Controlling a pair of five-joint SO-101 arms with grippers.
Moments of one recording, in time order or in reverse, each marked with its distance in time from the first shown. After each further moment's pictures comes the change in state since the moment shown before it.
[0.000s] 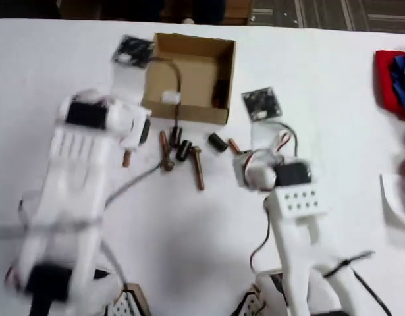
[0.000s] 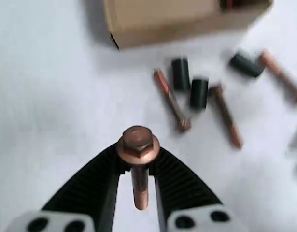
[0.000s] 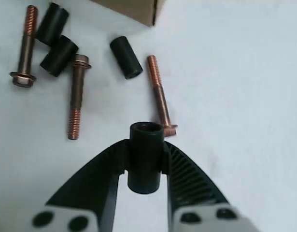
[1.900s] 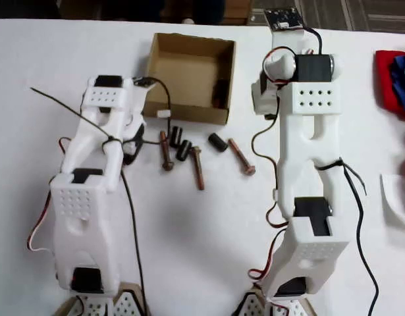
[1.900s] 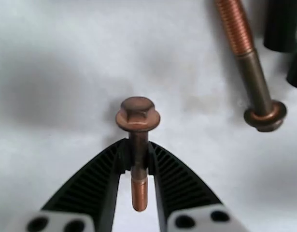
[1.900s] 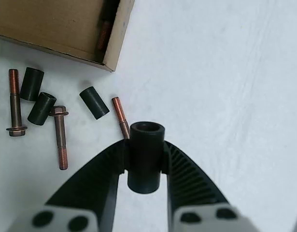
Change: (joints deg) left arm -7.6 61.7 -37.8 18.0 -12.1; right arm 8.6 53.1 -84.3 43.5 0.0
